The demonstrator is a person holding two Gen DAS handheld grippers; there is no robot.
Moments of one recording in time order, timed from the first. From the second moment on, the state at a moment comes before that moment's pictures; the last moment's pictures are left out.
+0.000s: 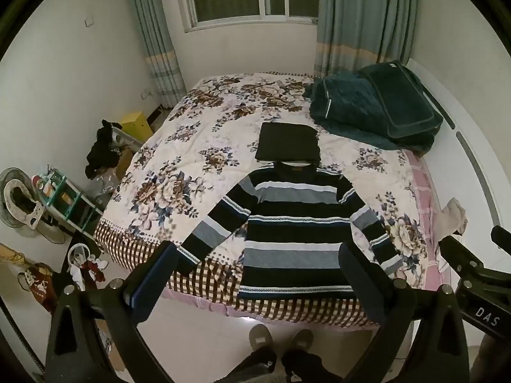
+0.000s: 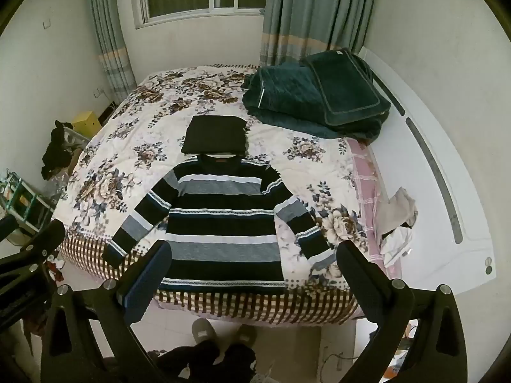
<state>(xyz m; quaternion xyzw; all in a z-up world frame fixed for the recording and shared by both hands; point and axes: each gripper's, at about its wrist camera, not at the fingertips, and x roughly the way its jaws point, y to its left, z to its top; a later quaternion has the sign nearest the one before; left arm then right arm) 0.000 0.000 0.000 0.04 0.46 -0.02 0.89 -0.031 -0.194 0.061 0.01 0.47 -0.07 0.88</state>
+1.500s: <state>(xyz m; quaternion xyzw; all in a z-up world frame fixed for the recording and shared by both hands) -0.001 0.001 0.000 0.04 0.46 -0.02 0.89 -0.024 -0.190 0.073 0.00 0.47 -0.08 0.88</state>
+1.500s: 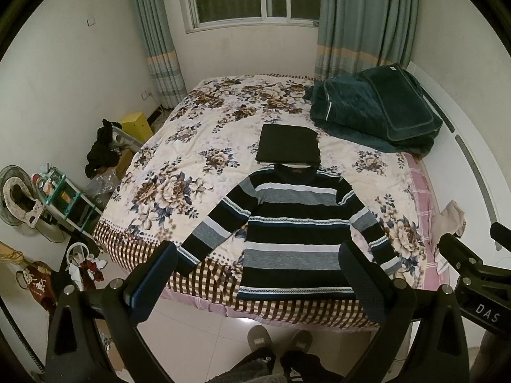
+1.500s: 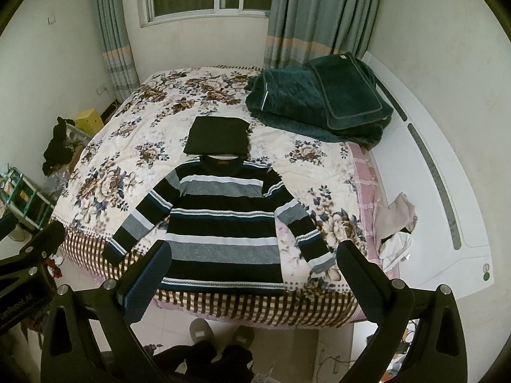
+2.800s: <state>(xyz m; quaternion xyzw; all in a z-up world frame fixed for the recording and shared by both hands) -0.002 0.002 0.000 0.03 0.45 -0.02 0.89 -0.021 -0.185 0.086 0.00 0.47 -0.07 0.88</state>
